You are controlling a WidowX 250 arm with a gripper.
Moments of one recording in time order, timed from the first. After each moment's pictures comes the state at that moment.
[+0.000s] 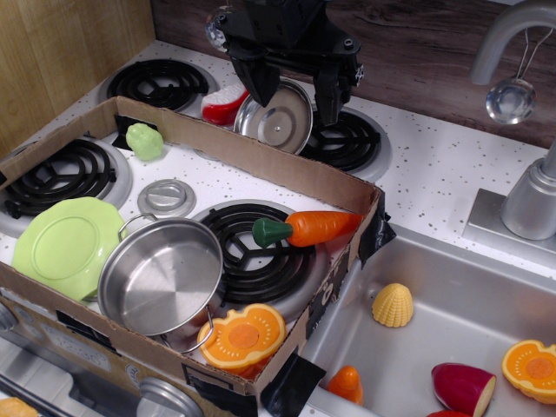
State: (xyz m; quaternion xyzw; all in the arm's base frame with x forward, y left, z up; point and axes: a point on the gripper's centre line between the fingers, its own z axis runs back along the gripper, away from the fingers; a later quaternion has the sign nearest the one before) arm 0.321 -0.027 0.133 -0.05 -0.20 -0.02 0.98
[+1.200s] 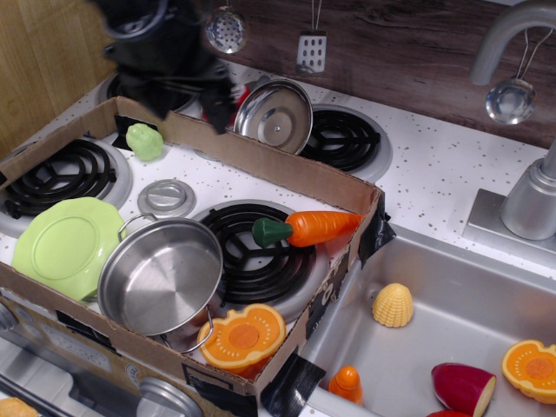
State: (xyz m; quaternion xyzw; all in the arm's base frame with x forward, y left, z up) arm 0.304 0.066 0.100 -0.03 -0.24 0.03 0.97
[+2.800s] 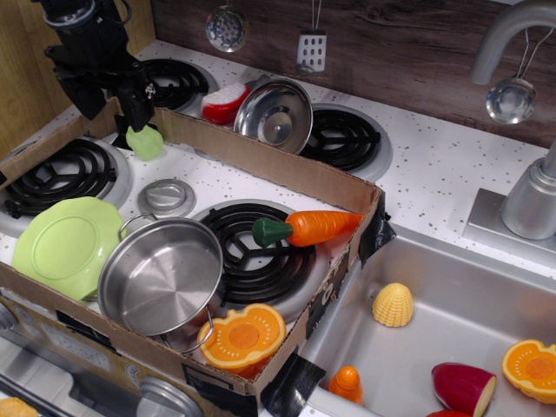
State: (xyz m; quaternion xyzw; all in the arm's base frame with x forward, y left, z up) arm 0.330 0.155 0.055 -0.02 -0.11 0.02 0.99
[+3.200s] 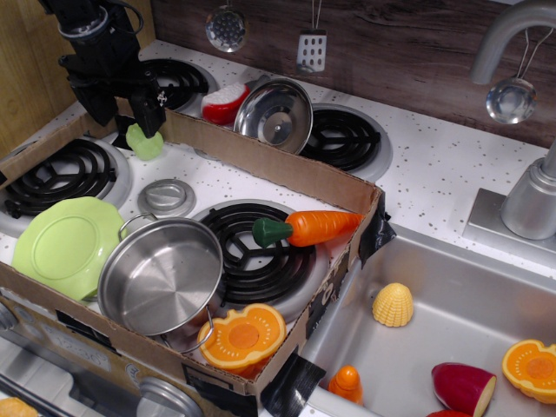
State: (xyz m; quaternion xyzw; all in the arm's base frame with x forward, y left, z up) arm 0.338 0.151 0.044 -0.03 -0.12 0.02 0.99
